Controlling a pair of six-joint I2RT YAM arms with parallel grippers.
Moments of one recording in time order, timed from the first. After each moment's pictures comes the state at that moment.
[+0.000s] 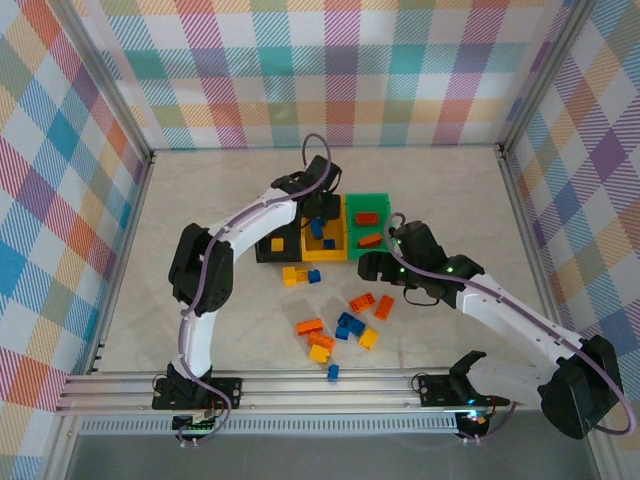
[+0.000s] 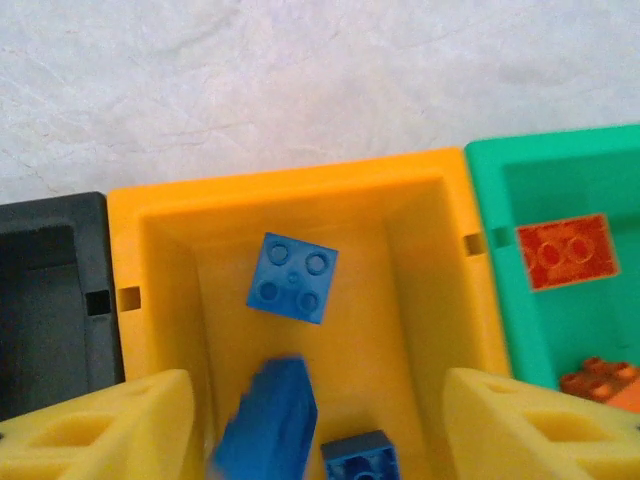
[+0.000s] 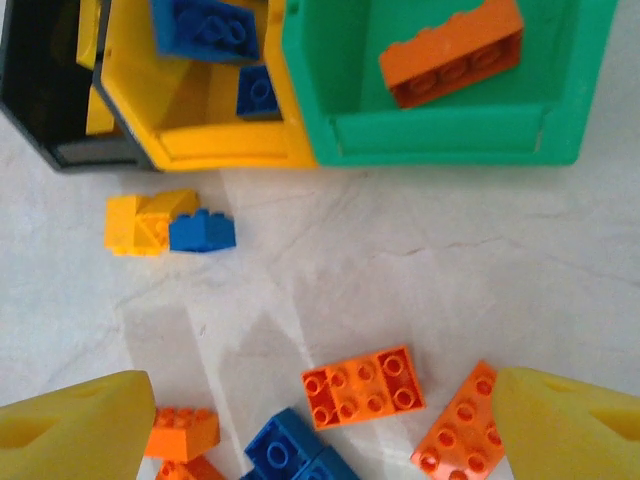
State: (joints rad) left arm -0.63 2.05 1.77 -0.68 -0.19 -0.46; right arm 0.64 1.10 0.81 -0.56 -0.09 0.62
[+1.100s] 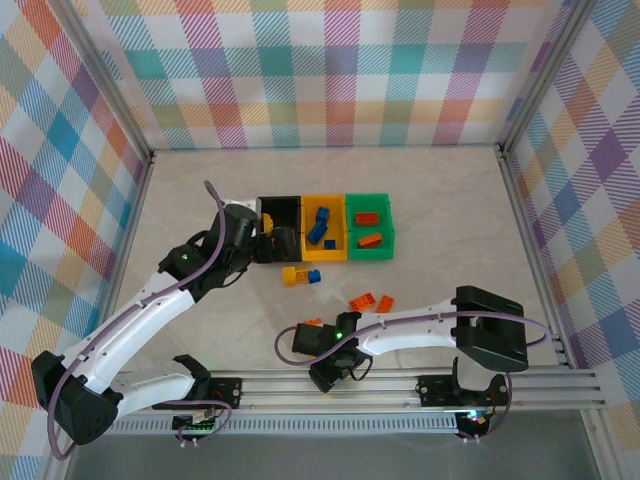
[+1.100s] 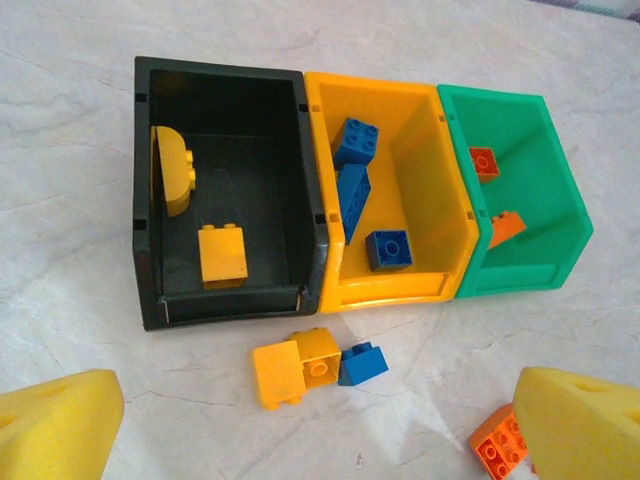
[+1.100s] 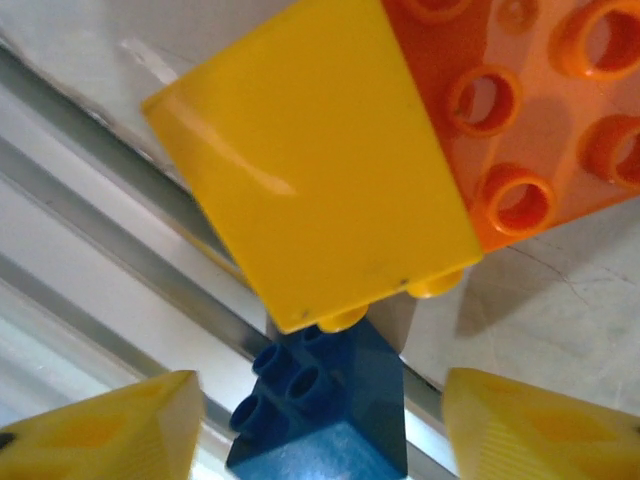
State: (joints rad) left arm -0.63 1.09 1.04 -0.66 -0.19 -0.55; right arm 1.41 1.67 0.98 -0.76 -0.05 0.68
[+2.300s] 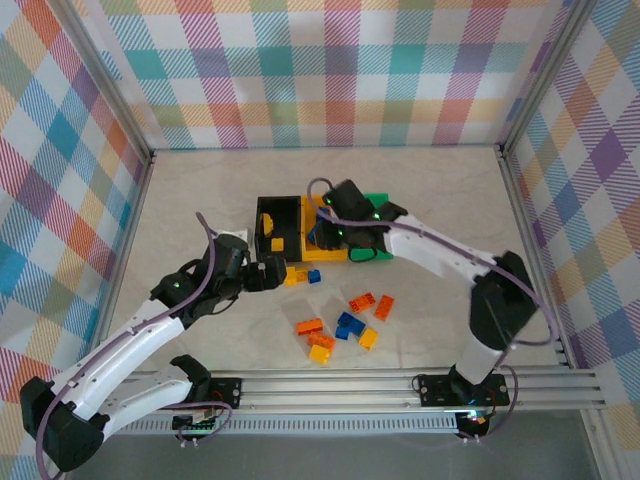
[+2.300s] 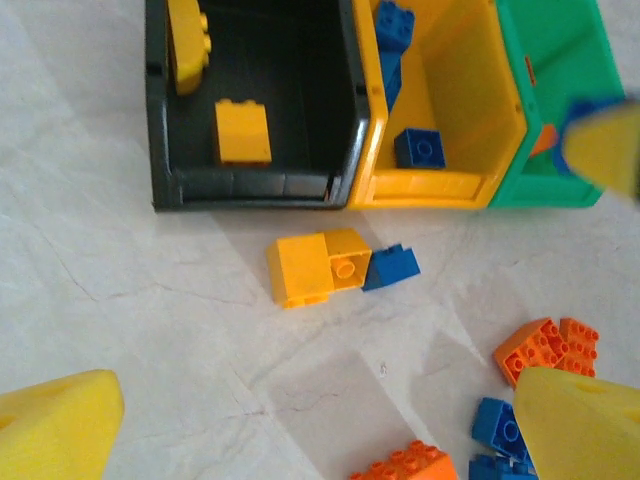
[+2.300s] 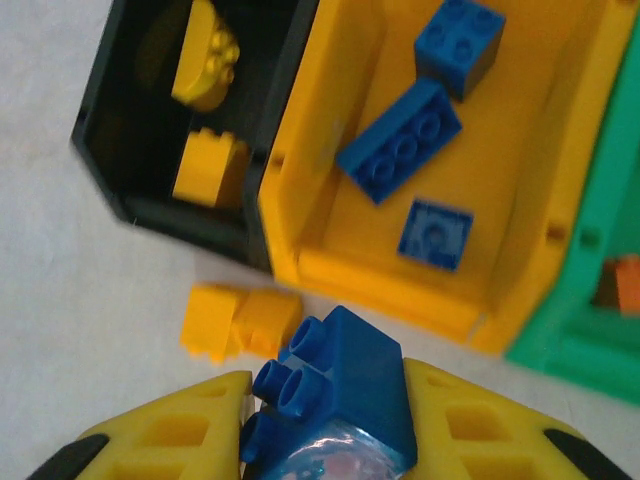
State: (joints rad) left arm -0.64 0.91 0.79 -0.66 -0.10 -0.63; right arm 0.75 1.74 1.43 -0.62 -0.02 0.47
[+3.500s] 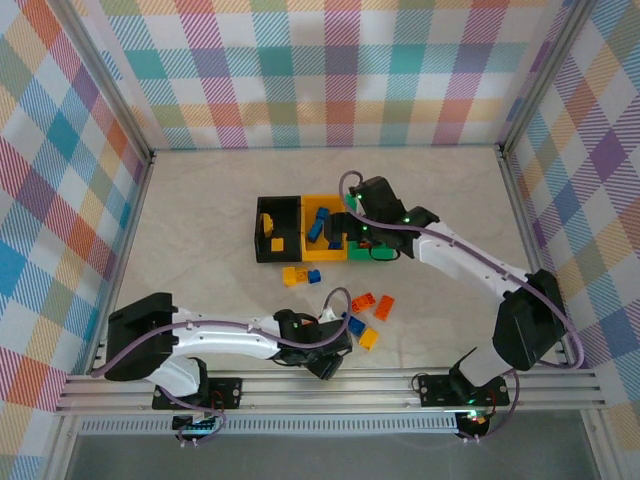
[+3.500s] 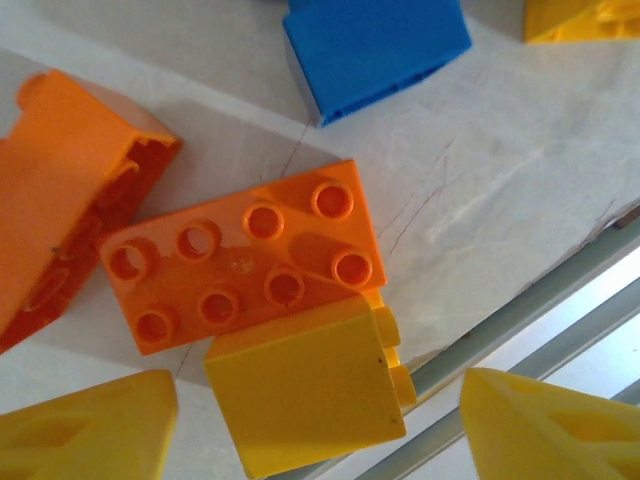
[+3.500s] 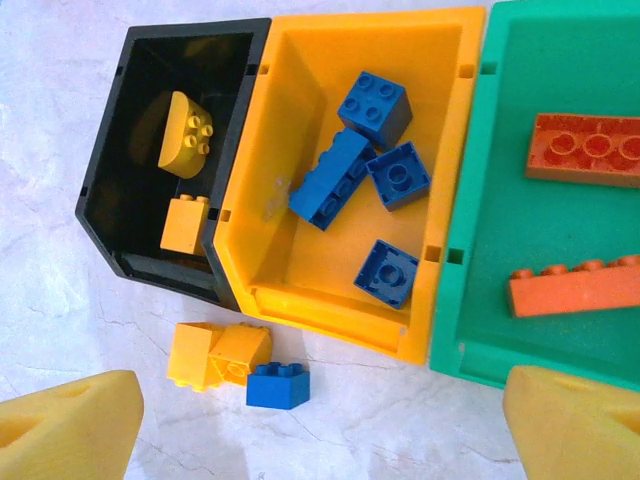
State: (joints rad) left arm -1.36 1.52 0.86 -0.67 -0.15 -0.69; right arm 0.65 1.51 1.23 -0.53 -0.04 0.50
